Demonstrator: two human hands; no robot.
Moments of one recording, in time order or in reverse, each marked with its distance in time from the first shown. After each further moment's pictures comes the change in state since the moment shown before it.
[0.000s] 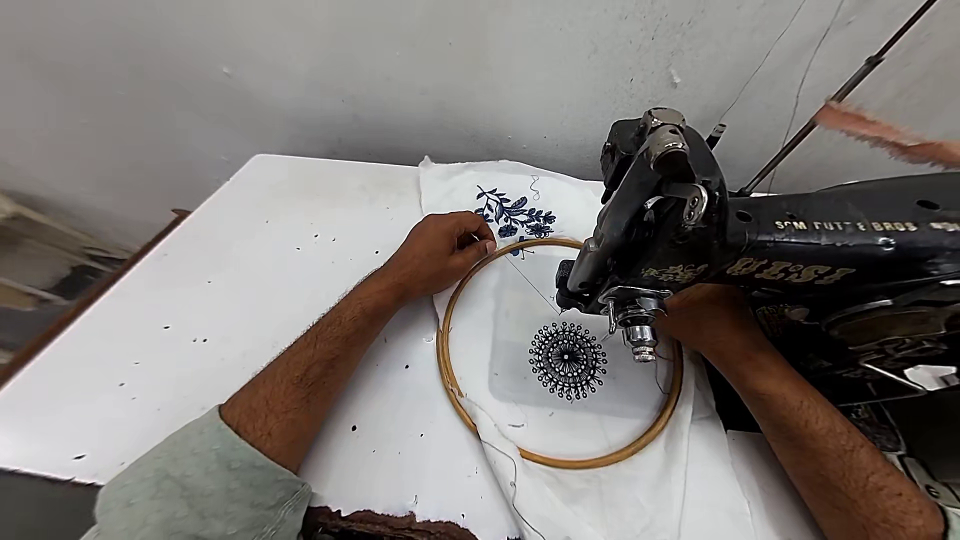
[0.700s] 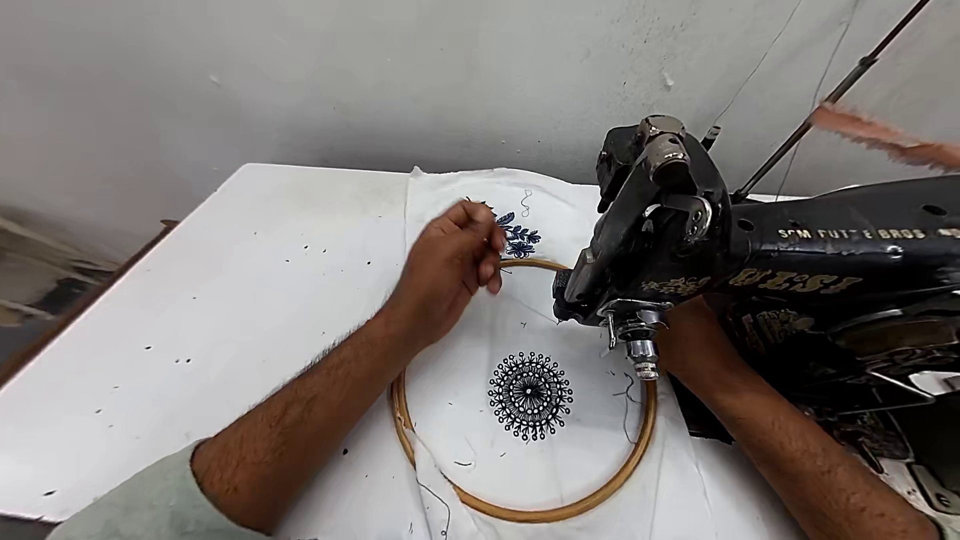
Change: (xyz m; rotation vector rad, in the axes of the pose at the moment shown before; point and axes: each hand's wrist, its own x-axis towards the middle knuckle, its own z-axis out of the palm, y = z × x) left_hand -0.001 0.070 0.015 -1.088 0.244 -0.340; right_hand -0.010 -0.031 -0.007 0.063 -0.189 0.119
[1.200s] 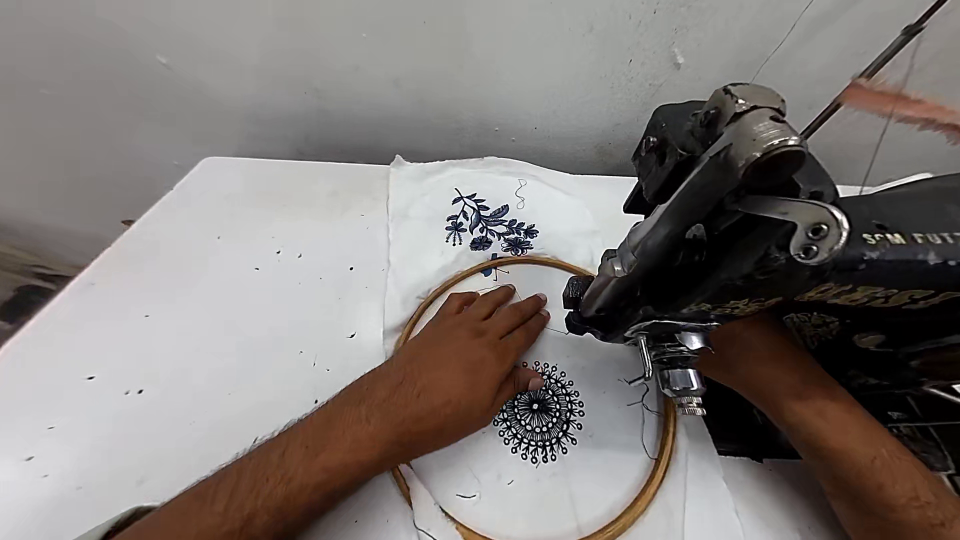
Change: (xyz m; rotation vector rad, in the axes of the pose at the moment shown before) left_hand -0.044 -0.017 -0.009 1.555 -0.574 0.414; right_hand -0.001 -0.006 -0.018 -0.203 -0.075 0.035
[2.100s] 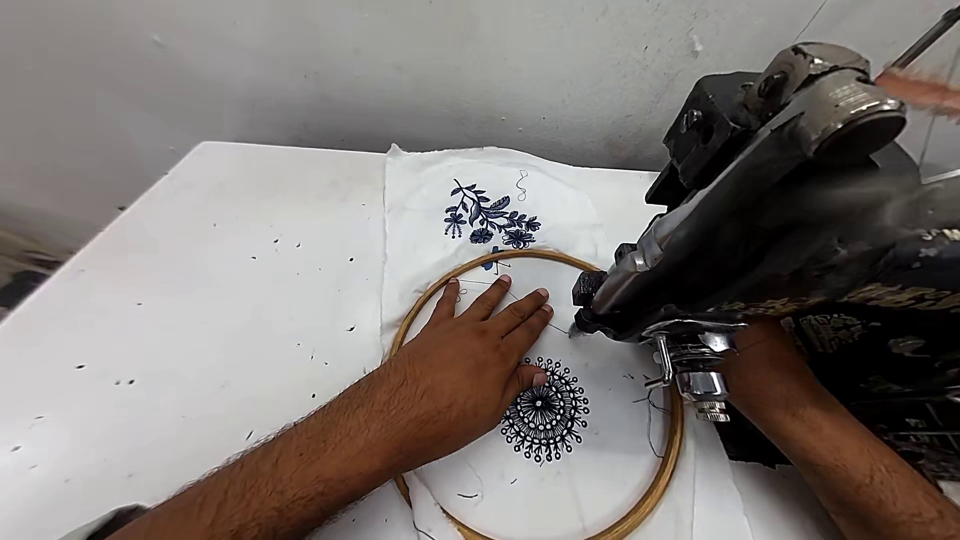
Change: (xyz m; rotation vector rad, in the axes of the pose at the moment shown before) left_hand -0.005 0.009 -0.003 -0.036 -0.099 -0.136; right_hand -0.007 0.011 0.024 0.171 0.150 -0.035
